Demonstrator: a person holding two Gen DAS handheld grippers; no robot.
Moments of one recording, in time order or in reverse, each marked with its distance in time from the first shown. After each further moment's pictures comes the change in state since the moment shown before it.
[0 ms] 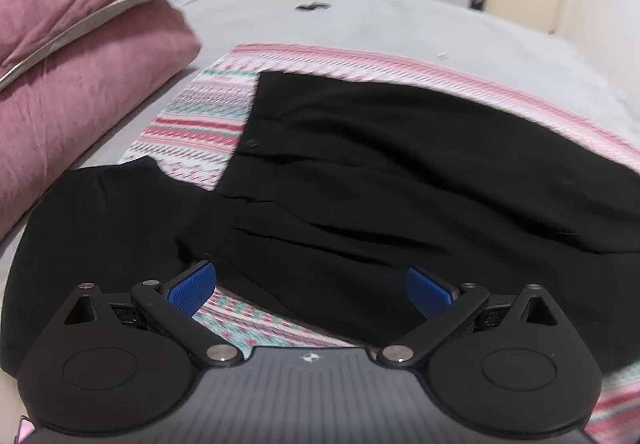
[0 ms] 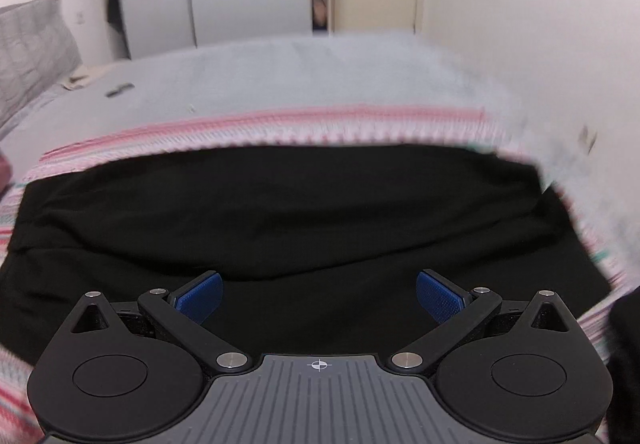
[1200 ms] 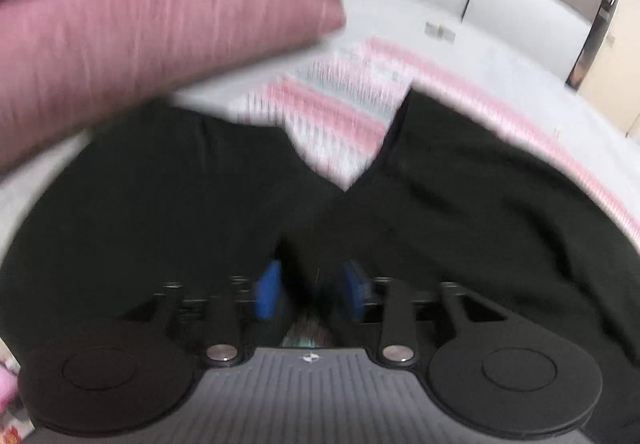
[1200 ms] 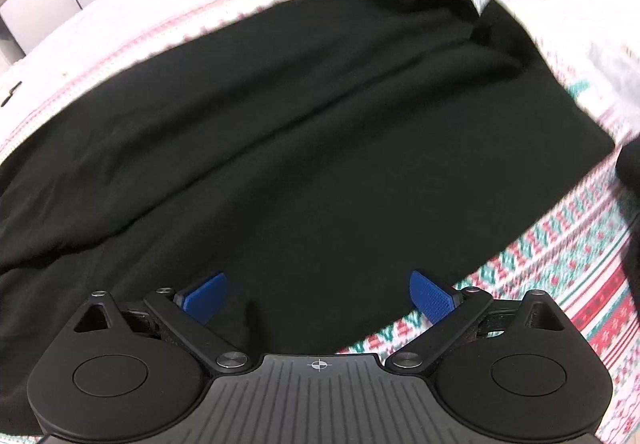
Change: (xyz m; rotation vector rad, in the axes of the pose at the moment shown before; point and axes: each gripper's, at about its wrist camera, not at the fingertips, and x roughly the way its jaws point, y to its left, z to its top) left arm 0.003 0.109 0.035 -0.301 -0.062 0.140; right arm 0.056 -0.099 -0.024 0.277 0.263 -0.095
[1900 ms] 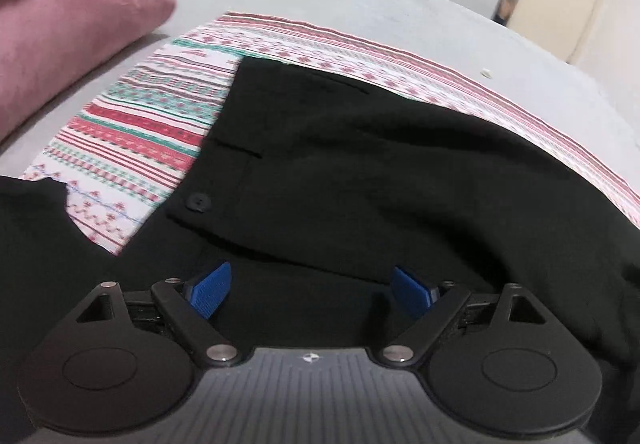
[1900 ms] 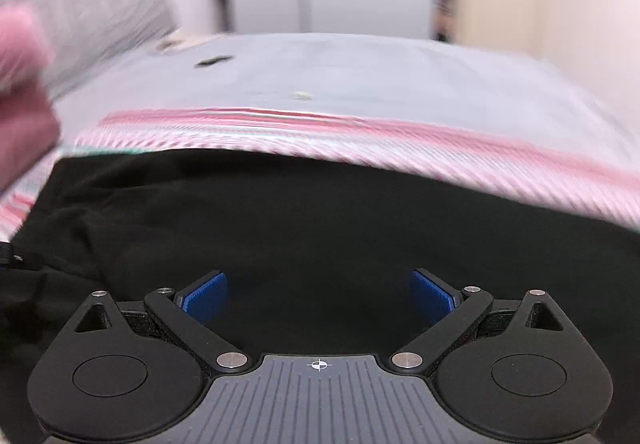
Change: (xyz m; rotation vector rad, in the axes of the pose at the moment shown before) left arm 0.097 -0.124 0.026 0.208 0.115 -0.151; right arm 0.041 0.222 0.049 -0.628 -0.288 0.338
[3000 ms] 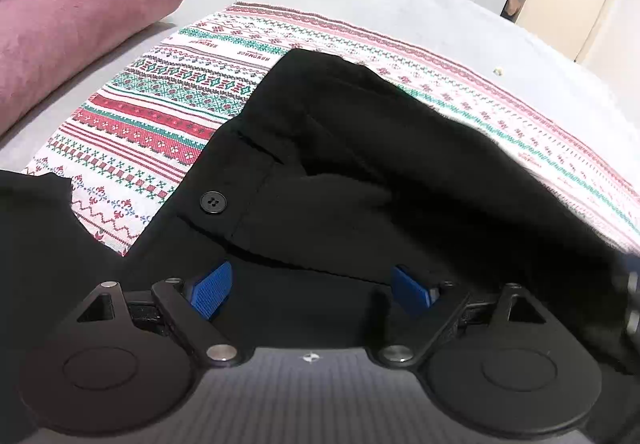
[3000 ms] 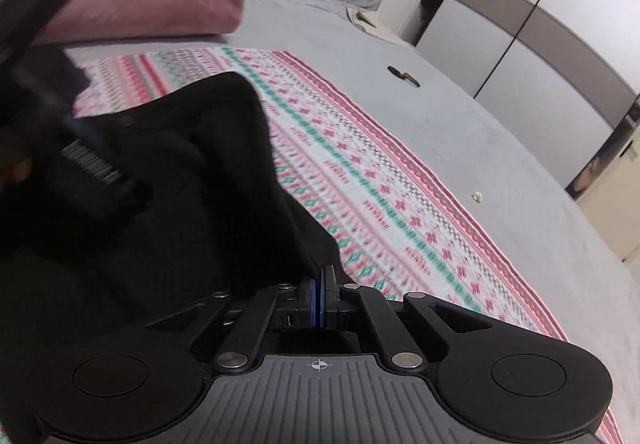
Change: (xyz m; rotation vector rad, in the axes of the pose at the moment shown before) left arm 0.000 0.002 -0.008 -0.012 0.018 -0.025; right arm -0.011 0.160 -0.006 -0.666 -0.041 0.127
